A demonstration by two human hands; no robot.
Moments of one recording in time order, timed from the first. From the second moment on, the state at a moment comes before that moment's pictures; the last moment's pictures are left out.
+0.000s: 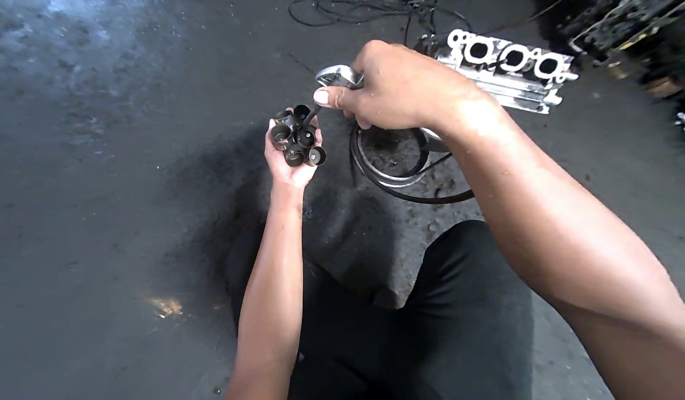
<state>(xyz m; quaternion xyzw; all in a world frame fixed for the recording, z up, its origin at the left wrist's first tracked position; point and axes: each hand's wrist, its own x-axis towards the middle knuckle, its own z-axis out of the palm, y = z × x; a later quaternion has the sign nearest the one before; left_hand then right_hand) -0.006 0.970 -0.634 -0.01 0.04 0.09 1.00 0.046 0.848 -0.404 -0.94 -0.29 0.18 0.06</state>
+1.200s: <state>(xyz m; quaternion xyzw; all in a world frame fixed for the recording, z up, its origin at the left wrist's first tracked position) 0.000 0.966 -0.640 -0.05 0.00 0.08 1.00 0.049 0.802 -0.406 -0.92 -0.31 0.19 0.16</state>
